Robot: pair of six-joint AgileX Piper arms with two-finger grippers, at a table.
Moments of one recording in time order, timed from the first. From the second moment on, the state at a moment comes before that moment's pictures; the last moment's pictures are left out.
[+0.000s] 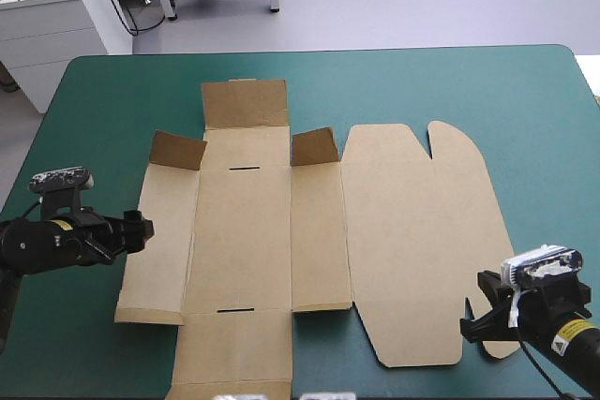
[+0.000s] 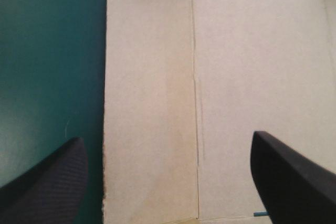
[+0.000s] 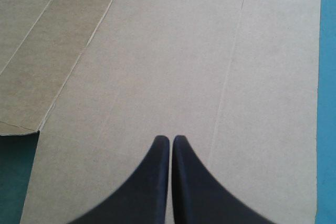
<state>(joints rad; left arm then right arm) 0.11 0.96 -0.89 -0.26 1.00 0.09 0.33 0.43 -0.59 0.05 0.83 0.05</state>
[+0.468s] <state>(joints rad) 0.52 1.36 -0.89 -0.57 1.16 0.44 0.33 0.36 -0.59 0.05 0.87 0.04</state>
